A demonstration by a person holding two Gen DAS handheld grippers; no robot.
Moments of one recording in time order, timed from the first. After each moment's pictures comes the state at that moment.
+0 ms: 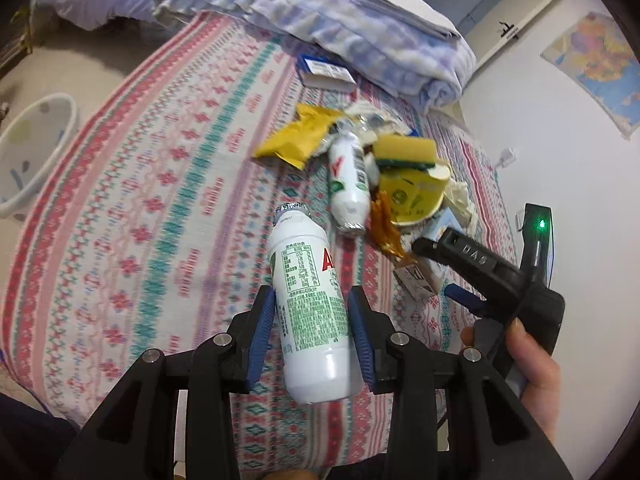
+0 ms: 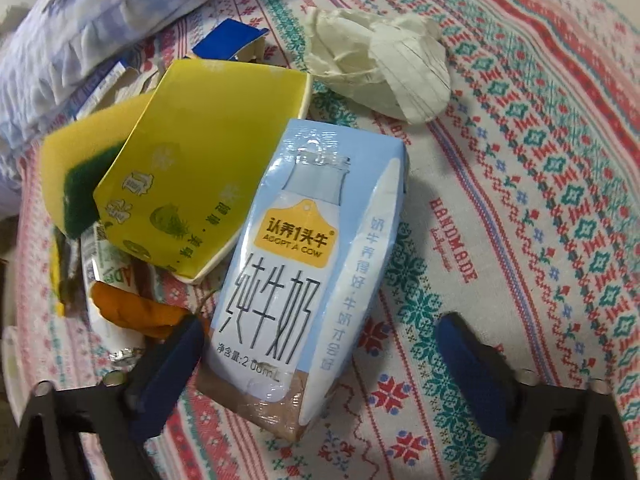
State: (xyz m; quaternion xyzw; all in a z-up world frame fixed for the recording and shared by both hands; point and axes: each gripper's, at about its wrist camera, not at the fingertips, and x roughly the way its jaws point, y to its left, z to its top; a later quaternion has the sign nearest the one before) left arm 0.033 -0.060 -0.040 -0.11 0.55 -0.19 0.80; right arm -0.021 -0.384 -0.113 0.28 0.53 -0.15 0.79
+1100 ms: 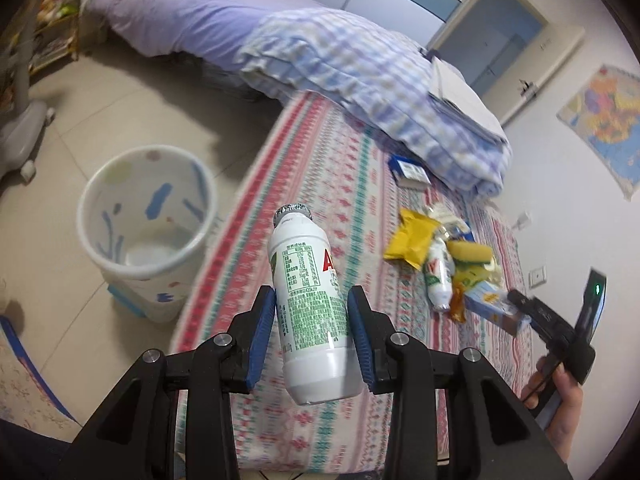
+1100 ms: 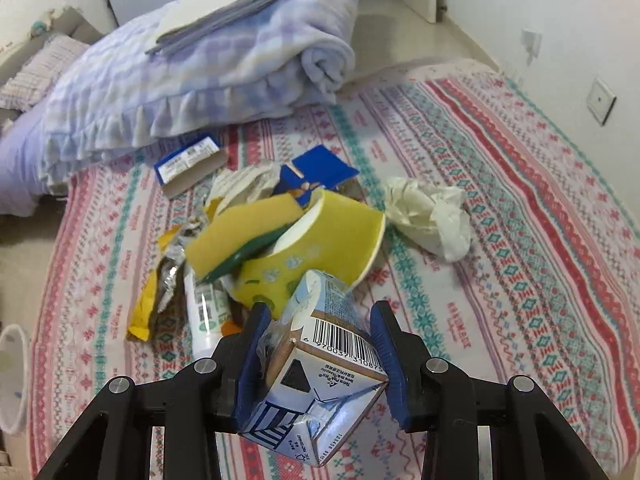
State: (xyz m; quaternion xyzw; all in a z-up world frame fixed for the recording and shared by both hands) left arm 0.075 0.117 0.002 -0.16 0.49 -0.14 0.84; right arm -0.023 -0.320 -0.027 0.18 0.41 -0.17 0.88
